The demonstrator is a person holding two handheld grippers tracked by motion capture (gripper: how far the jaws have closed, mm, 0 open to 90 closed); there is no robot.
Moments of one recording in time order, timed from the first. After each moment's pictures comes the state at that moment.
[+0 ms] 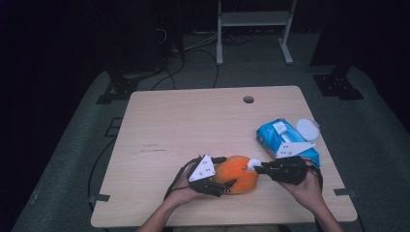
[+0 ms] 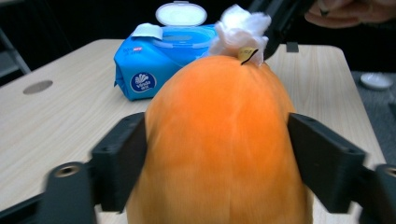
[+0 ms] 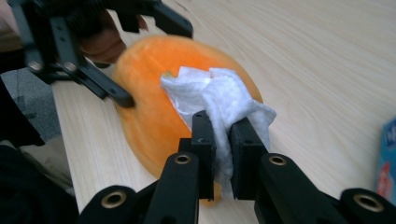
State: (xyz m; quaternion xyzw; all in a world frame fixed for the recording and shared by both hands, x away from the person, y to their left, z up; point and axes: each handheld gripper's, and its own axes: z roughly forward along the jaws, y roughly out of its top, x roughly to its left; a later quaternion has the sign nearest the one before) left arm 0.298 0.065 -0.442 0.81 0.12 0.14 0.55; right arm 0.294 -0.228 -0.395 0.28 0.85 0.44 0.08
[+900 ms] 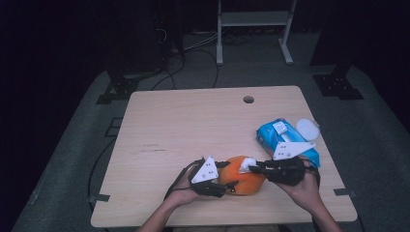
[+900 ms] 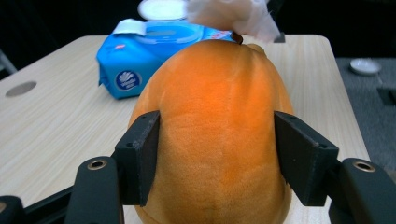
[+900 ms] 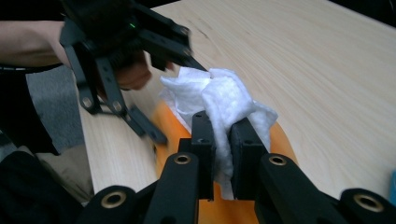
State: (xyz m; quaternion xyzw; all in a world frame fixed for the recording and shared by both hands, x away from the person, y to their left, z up) left arm 0.288 0.056 -0.437 0.83 0.08 0.15 0.53; right arm 0.278 -0.202 -0.368 0.22 0.85 0.46 0.10
